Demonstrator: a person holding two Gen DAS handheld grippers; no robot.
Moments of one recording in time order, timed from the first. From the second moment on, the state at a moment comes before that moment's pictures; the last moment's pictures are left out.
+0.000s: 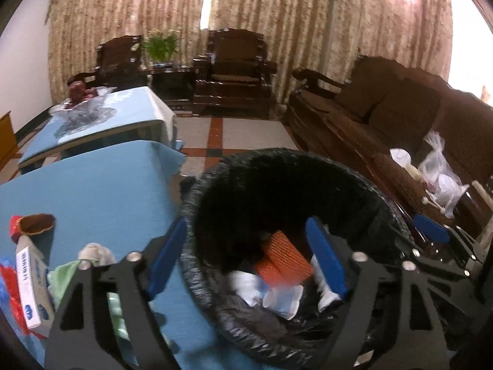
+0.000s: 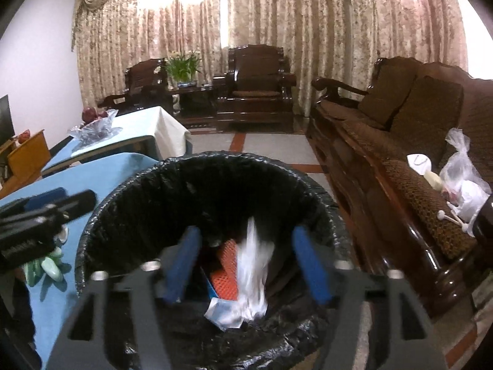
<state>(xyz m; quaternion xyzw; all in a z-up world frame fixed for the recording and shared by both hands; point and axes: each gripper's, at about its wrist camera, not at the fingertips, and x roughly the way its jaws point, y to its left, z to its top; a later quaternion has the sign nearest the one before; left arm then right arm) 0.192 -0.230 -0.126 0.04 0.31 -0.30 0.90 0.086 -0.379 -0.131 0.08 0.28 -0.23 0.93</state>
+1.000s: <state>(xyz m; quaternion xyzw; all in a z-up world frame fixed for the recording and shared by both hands) 0.173 0.068 -0.115 0.01 0.30 0.00 0.96 0.175 -0.130 -0.132 0.01 0.29 -0.01 0.96</state>
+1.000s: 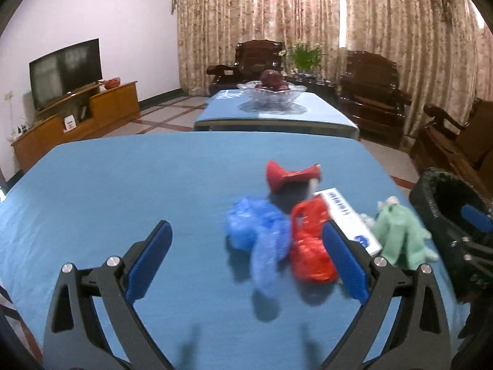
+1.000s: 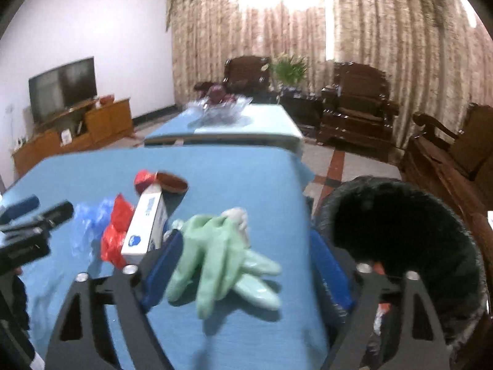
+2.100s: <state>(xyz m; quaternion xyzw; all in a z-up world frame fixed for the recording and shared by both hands) 0.230 0.084 -0.179 -0.05 0.38 -0.03 0.92 0.177 -0.144 -0.147 0.04 0.33 0.06 0.94</state>
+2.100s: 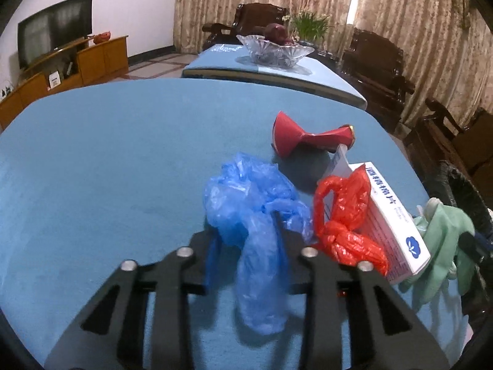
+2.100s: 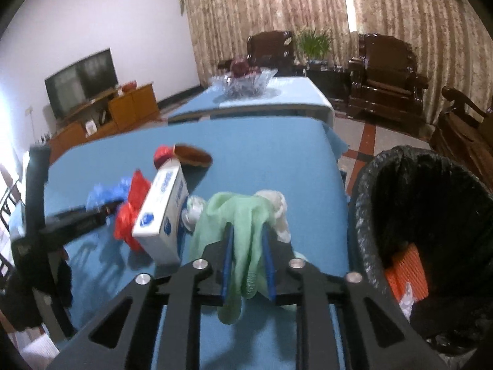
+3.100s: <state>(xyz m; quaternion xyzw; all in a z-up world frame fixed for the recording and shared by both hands) 0.167 0.007 -0.071 0.01 0.29 -0.13 0.95 0.140 -0.183 -0.048 0.06 0.21 0.04 0.97</state>
